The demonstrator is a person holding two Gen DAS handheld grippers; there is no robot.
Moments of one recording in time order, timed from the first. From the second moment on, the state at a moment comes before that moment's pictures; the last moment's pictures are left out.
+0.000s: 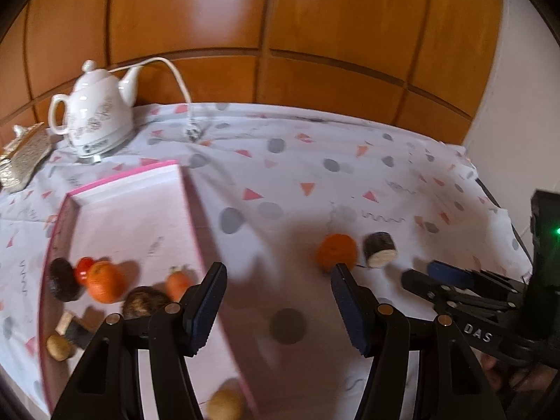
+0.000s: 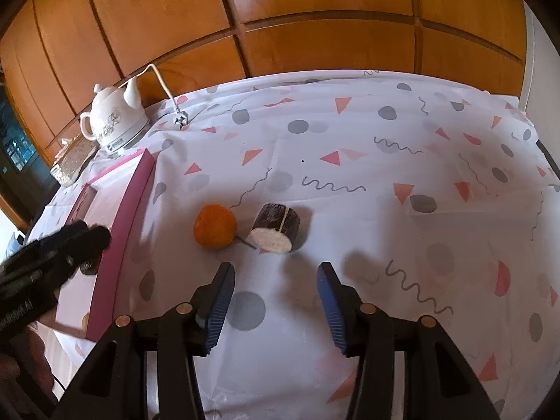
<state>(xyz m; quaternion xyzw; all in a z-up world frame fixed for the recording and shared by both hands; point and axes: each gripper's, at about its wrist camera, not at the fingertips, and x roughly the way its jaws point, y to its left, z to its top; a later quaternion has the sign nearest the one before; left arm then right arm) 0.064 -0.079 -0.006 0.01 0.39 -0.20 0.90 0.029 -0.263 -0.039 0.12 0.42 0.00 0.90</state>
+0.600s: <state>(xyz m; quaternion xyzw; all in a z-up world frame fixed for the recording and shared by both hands) 0.104 -0.132 -0.042 0.00 0.44 -0.24 0.87 0.052 -0.282 -0.040 0.15 0.42 0.00 0.90</state>
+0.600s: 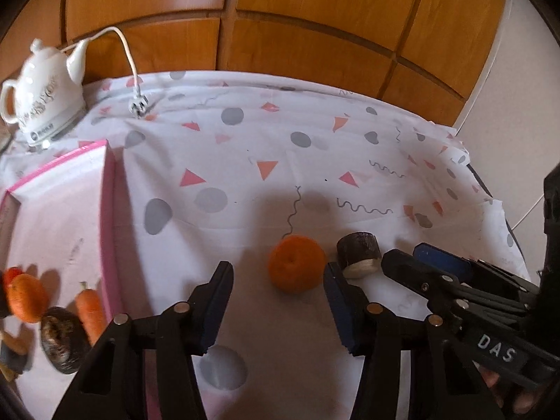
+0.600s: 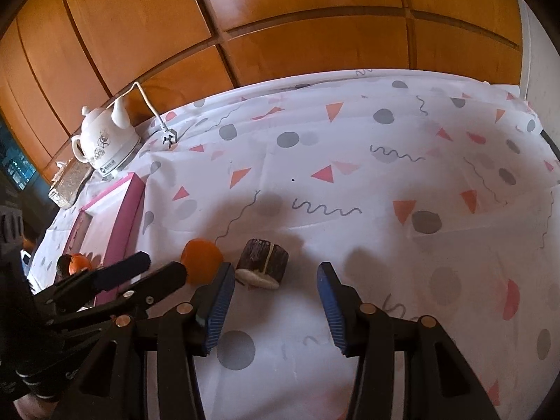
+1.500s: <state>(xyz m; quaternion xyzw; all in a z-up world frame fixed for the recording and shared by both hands) 0.095 -0.136 -0.071 0.00 0.41 -0.21 0.88 0.068 -0.282 -0.048 0.17 0.43 0.03 0.89</state>
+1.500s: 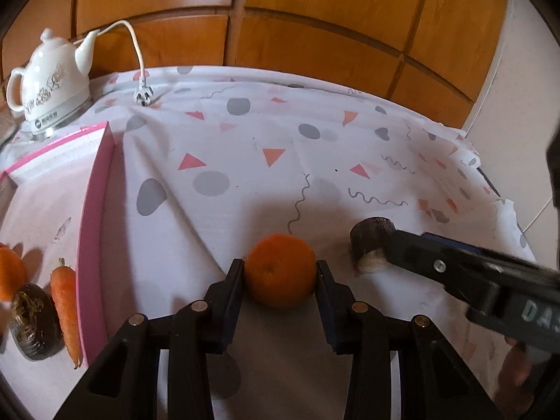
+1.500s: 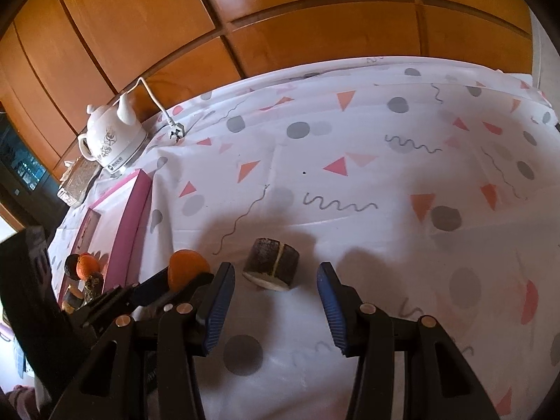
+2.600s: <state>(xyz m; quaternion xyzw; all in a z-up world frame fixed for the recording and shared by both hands) 0.092 -0.141 -0.074 0.02 0.40 -0.20 0.89 0.070 -0.279 -0.075 0.04 0.40 -0.03 0.92</state>
